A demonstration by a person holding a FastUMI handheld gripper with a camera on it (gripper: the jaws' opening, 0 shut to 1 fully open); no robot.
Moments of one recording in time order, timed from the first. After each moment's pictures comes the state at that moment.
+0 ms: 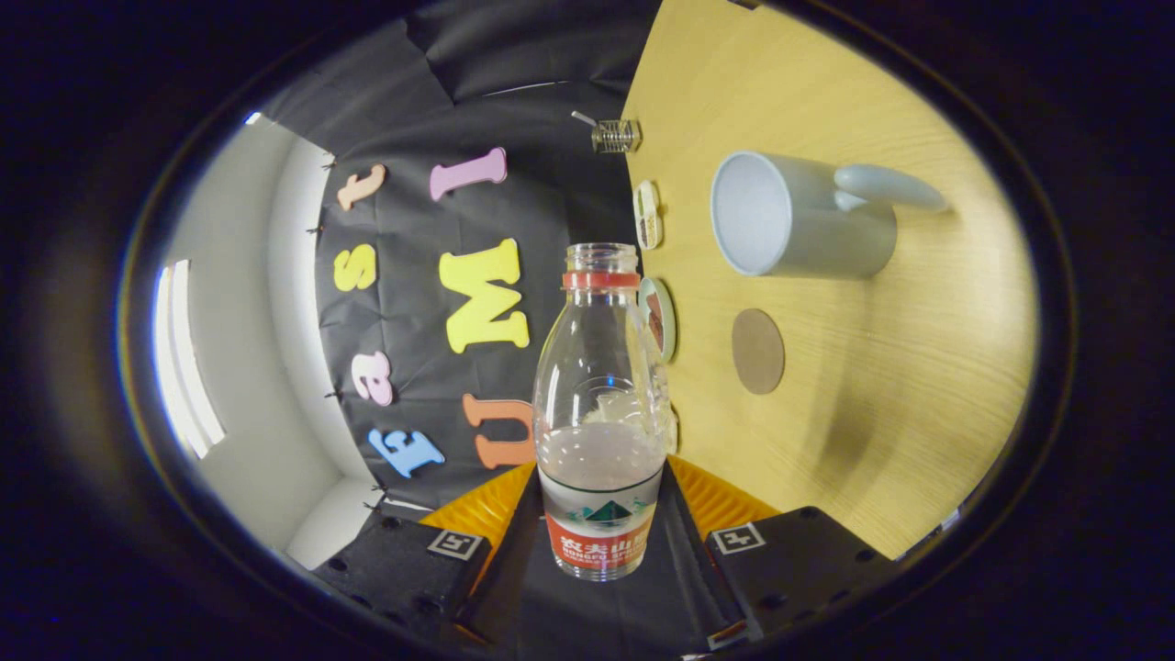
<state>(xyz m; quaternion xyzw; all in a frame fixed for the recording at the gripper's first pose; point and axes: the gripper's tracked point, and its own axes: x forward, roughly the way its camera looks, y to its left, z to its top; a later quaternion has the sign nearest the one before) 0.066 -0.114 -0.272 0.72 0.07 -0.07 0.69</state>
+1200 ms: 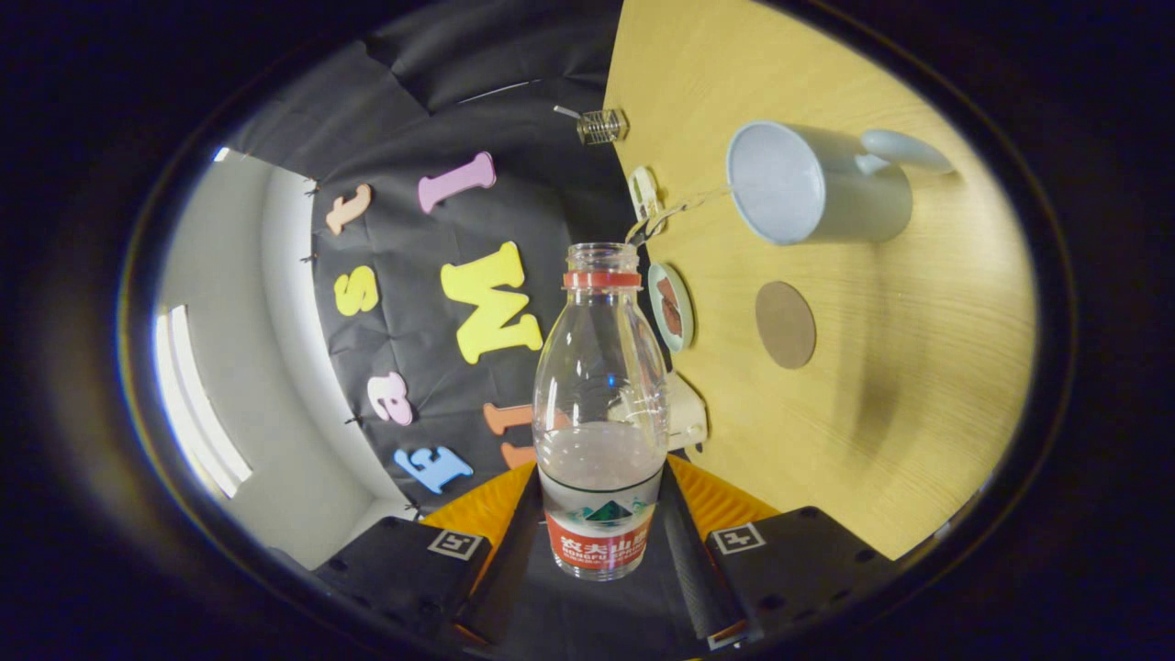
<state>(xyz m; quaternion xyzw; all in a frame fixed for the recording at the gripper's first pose) 0.084 -0.111 -0.262 0.76 0.06 -0.05 0.65</state>
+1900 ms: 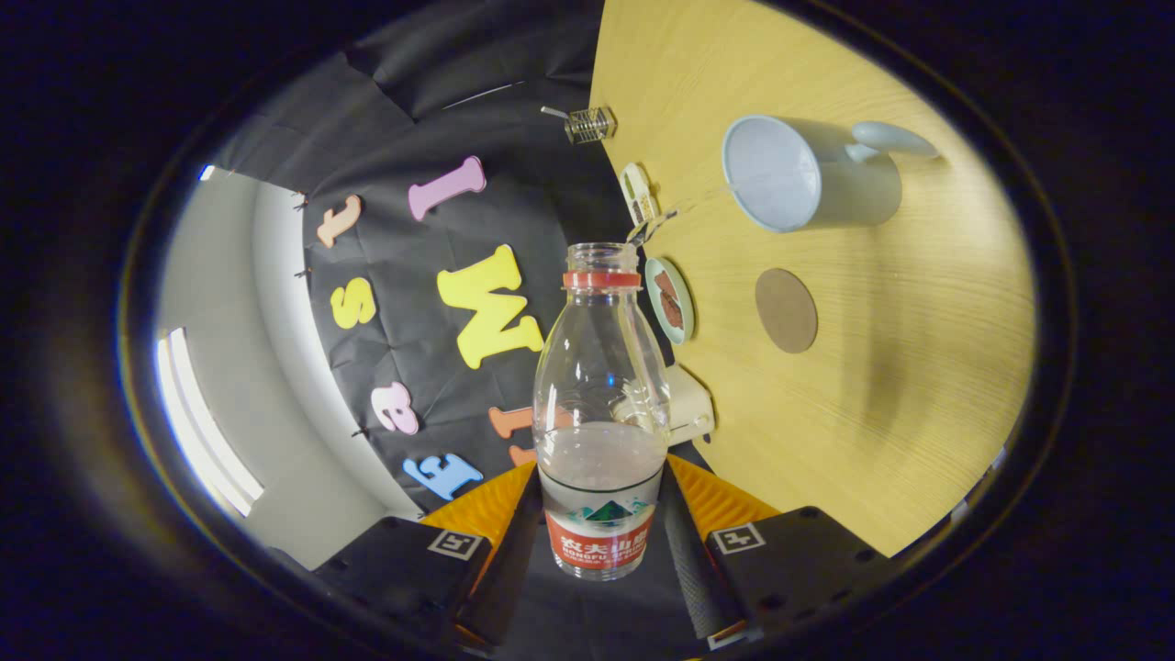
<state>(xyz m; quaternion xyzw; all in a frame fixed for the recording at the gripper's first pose) 0.089 -0.113 -0.256 0.78 0.05 -0.04 0.63</state>
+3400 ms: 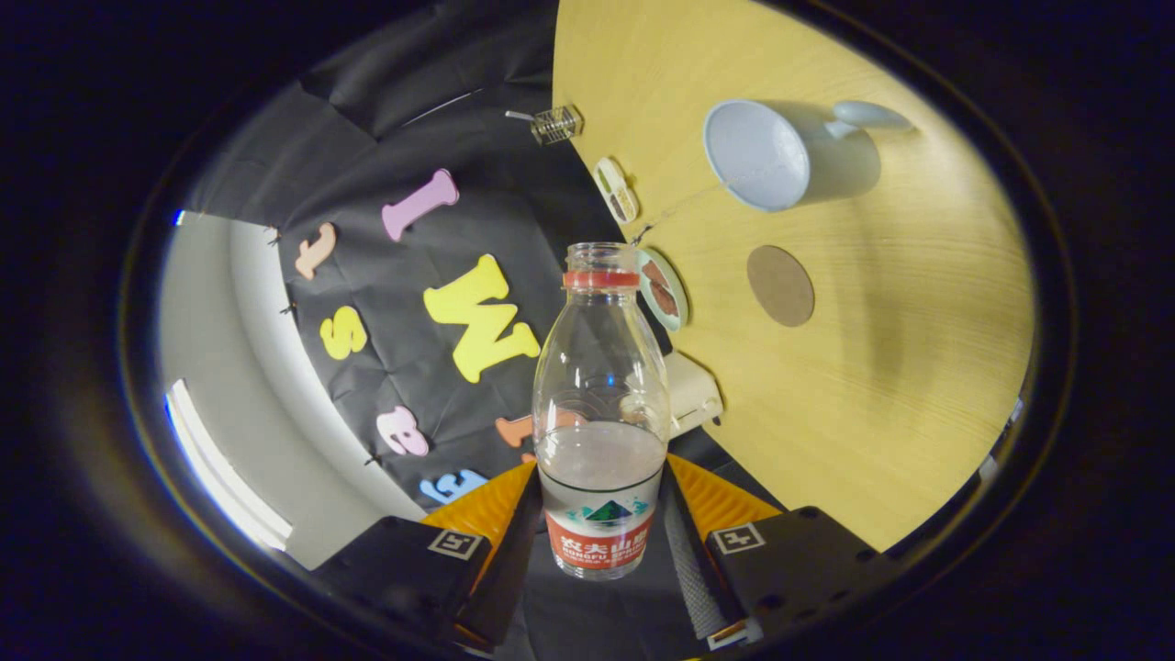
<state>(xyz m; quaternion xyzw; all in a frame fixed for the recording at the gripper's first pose) 0.104 -0.113 -0.250 0.83 0.06 -0.05 0.56</state>
